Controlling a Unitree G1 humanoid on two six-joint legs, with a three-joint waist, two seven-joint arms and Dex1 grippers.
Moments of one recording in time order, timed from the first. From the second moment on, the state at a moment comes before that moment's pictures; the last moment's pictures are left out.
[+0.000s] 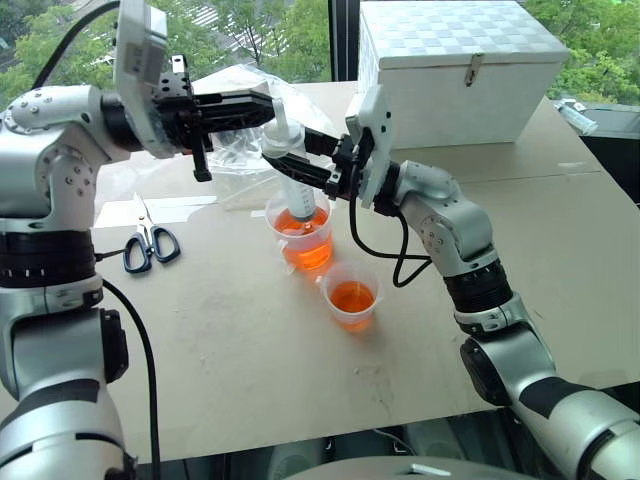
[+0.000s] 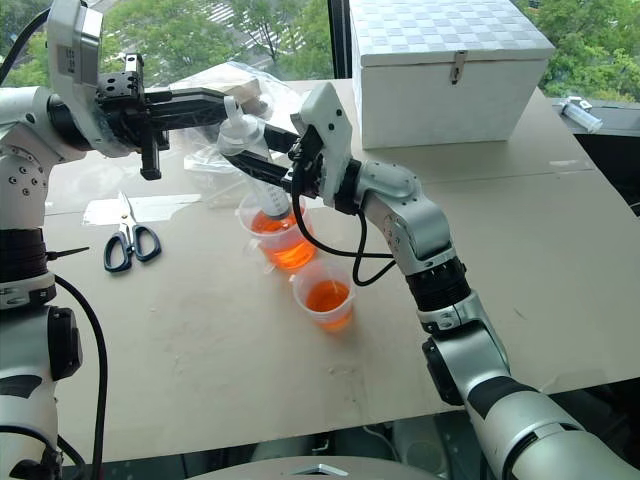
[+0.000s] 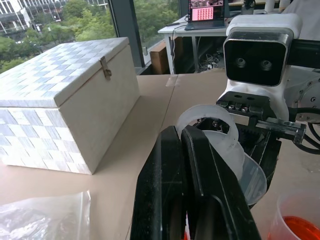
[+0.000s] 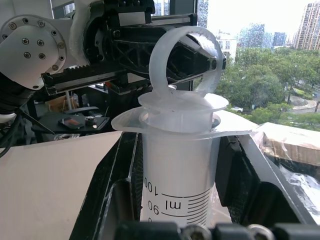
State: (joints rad) left arm -0.94 0.86 0.11 0.16 -0.61 0.56 -1.28; right arm -0.91 -0.01 0.18 0.13 0.40 0.38 0.76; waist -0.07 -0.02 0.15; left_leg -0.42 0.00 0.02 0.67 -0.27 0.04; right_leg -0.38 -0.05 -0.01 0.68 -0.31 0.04
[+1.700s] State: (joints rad) left arm -0.97 0.85 0.18 0.21 -0.61 0.60 -1.18; right arm -0.94 0.05 0.15 0.28 0.34 0.27 0.77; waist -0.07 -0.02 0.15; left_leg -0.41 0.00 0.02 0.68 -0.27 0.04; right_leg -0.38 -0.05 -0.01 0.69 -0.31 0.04
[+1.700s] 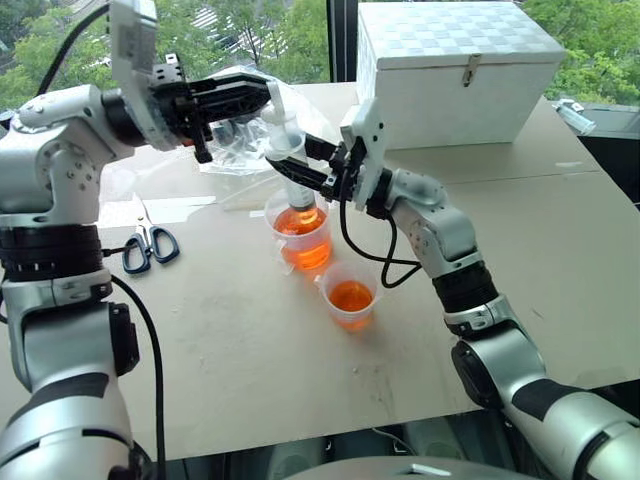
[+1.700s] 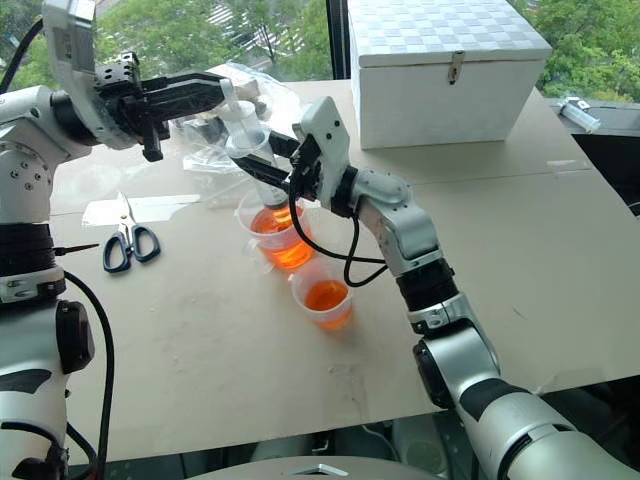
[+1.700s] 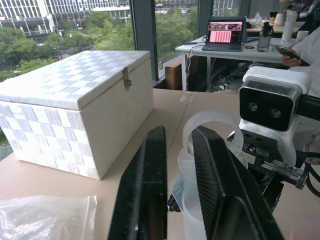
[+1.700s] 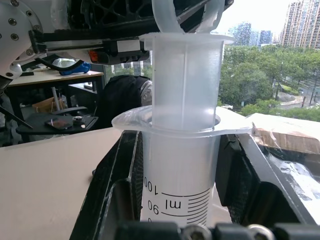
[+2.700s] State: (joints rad) left arm -0.85 0.92 0.25 0.19 -0.63 0.60 -1.20; right arm -1.02 0.02 0.03 0.21 0.47 0.48 0.71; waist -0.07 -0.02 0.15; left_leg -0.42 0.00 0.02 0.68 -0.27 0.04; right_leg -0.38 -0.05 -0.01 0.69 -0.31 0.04
